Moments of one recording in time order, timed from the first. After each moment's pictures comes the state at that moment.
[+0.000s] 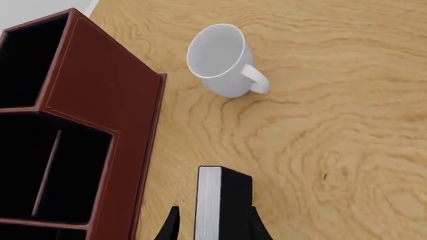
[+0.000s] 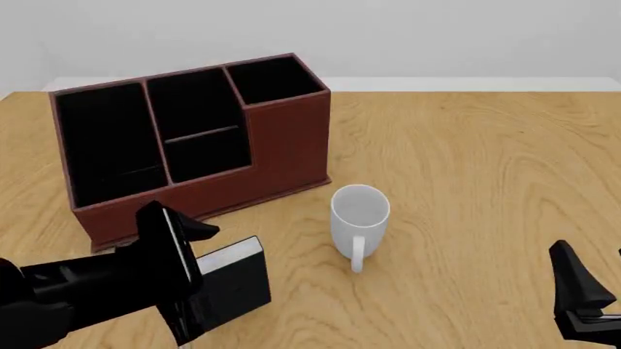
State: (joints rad) left arm -0.72 0.98 -0.46 0.21 0.51; right arm 0.00 0.02 0.00 -0.02 0.01
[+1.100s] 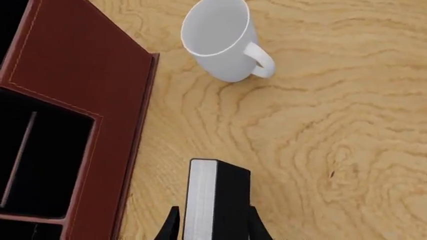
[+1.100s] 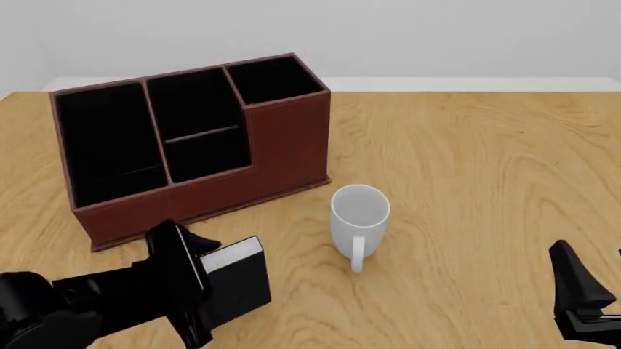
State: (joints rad) left arm -0.68 1.10 -0.38 0.06 0.49; right arm 0.00 0.02 0.00 -0.02 0.01
